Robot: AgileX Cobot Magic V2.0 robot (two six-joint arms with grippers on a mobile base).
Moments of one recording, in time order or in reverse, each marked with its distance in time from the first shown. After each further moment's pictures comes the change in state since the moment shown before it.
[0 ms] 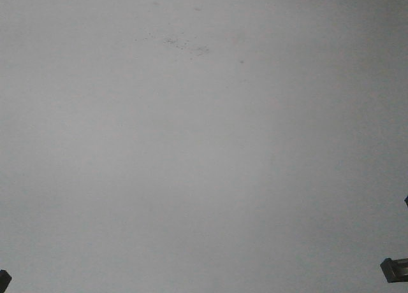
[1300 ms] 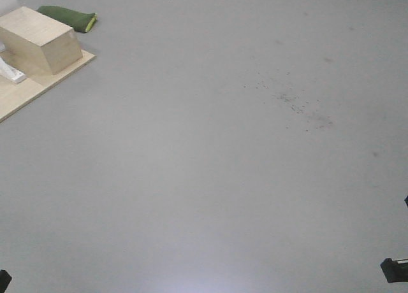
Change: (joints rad) left arm 0.000 0.000 0.000 0.000 0.000 0.000; right arm 0.000 0.000 0.000 0.000 -0.001 0.000
